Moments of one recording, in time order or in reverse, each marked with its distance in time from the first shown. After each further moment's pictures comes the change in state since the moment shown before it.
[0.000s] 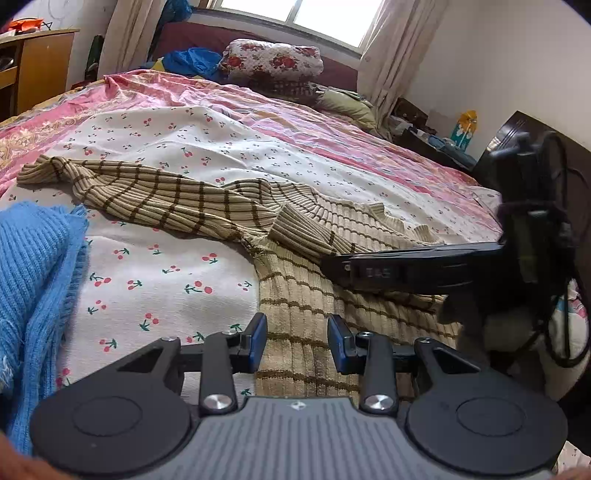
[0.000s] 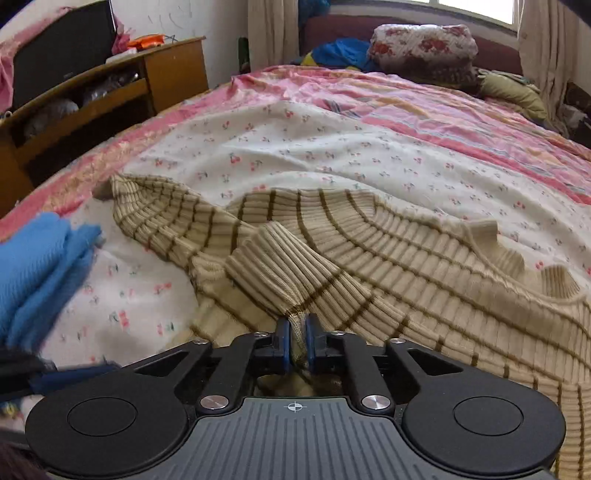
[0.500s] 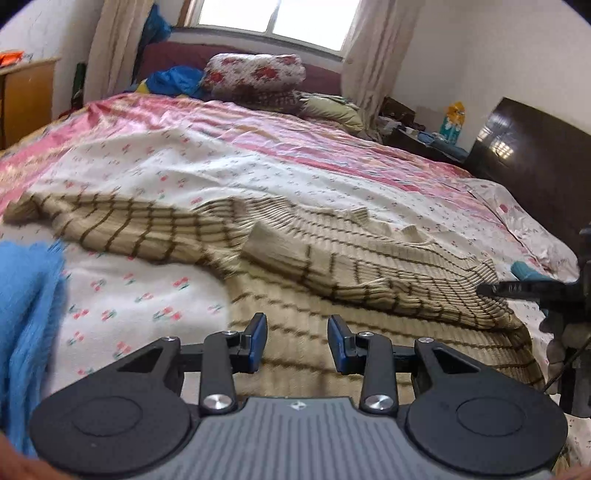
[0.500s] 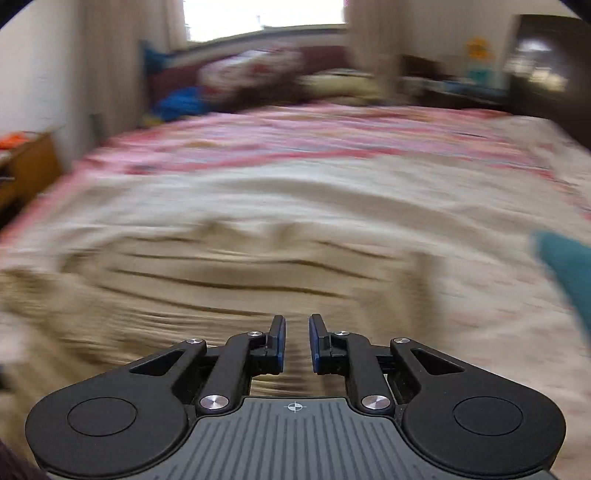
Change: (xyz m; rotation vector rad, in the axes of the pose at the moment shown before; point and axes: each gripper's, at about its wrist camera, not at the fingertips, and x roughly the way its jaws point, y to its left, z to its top) left arm 0.010 -0.034 0.006 0.101 -0.031 0.013; right arm -0.090 -0.159 -0.073 0.364 -0.114 -0.394
